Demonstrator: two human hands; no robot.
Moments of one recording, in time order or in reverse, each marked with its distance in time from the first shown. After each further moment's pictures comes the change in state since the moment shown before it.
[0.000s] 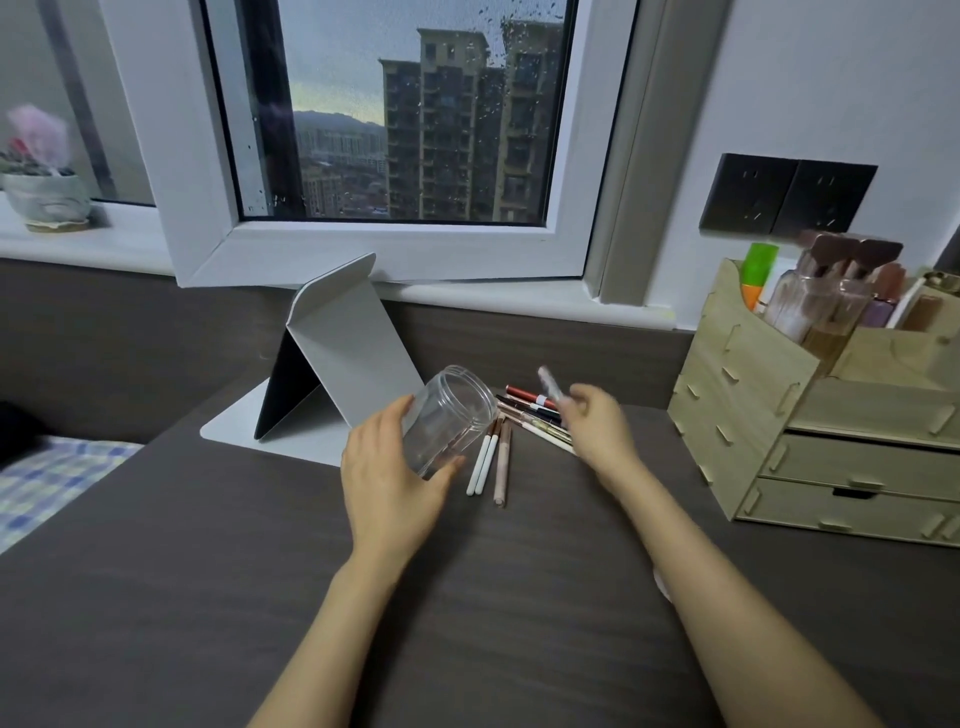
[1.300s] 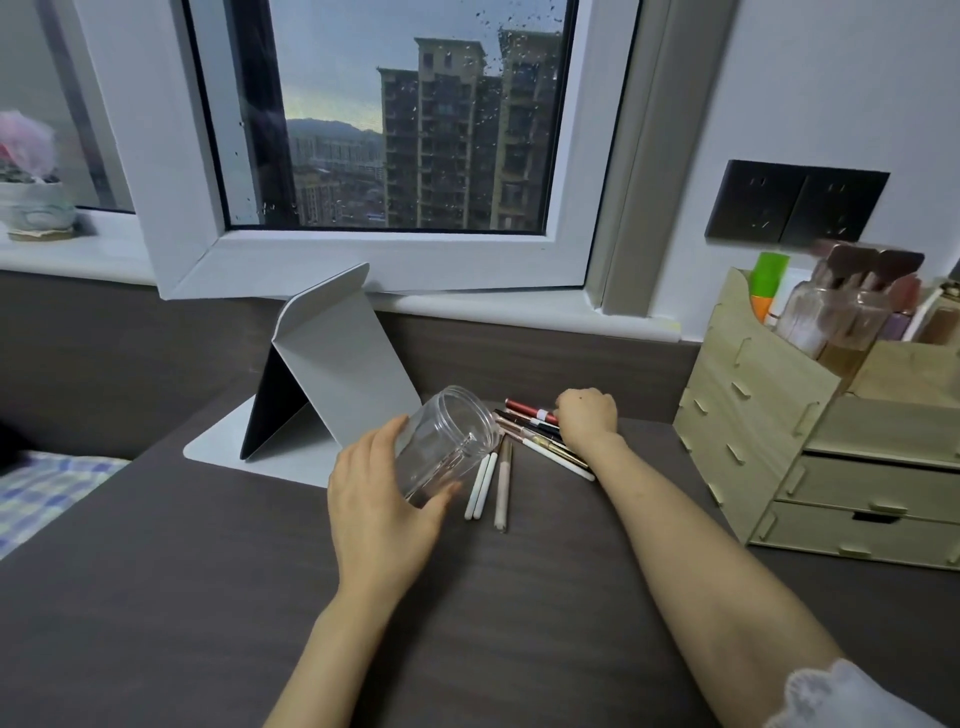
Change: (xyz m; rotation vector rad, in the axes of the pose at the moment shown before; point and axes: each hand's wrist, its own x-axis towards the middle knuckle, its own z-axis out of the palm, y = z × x) left_hand 0.001 -0.005 0.003 0.011 0.008 0.022; right_hand 0.084 0.023 0.032 -0.883 -0.109 -0.181
